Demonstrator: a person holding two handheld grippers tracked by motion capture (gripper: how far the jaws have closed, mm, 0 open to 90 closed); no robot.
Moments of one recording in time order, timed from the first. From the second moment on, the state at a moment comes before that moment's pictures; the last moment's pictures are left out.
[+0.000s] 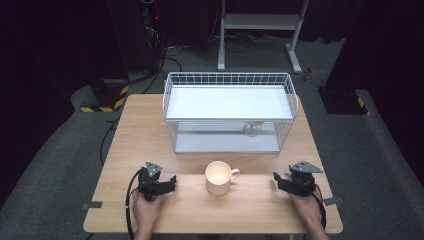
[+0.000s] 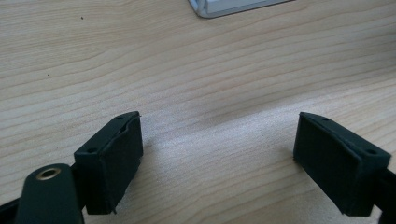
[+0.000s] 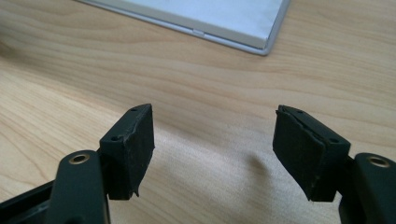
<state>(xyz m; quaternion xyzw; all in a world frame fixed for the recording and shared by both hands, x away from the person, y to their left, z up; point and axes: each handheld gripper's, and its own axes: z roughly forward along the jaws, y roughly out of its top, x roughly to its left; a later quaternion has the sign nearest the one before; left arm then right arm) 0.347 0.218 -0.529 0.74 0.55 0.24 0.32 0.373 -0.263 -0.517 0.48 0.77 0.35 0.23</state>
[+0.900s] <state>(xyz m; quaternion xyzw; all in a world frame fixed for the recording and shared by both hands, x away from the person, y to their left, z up) 0.344 0.212 -0.526 0.74 0.55 0.22 0.33 0.374 -0.265 -0.523 0.49 0.78 0.32 0.22</state>
